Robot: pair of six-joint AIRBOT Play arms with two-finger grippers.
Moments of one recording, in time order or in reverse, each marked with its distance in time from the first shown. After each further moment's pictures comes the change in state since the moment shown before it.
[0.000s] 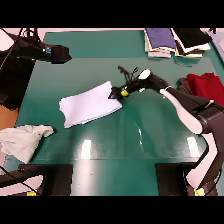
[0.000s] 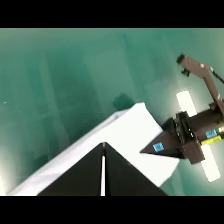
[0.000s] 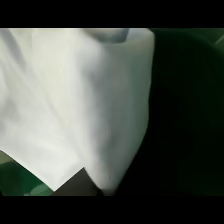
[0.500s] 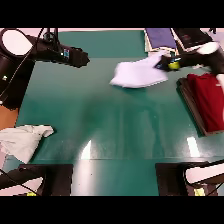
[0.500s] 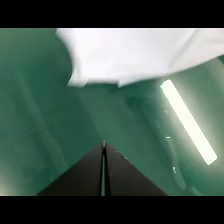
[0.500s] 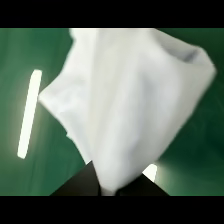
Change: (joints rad) left arm -0.160 0.000 0.000 0.002 0.056 0.023; right arm -0.512 0.311 0.037 -0.260 0.070 0.098
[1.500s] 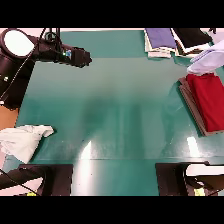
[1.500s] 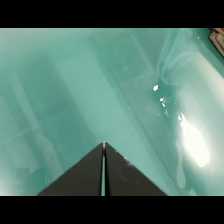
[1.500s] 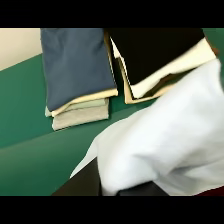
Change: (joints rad) left arm -0.015 0.000 0.000 -0.006 0.003 -0.031; right arm -0.470 0.100 0.313 -0.035 -0.034 -0.005
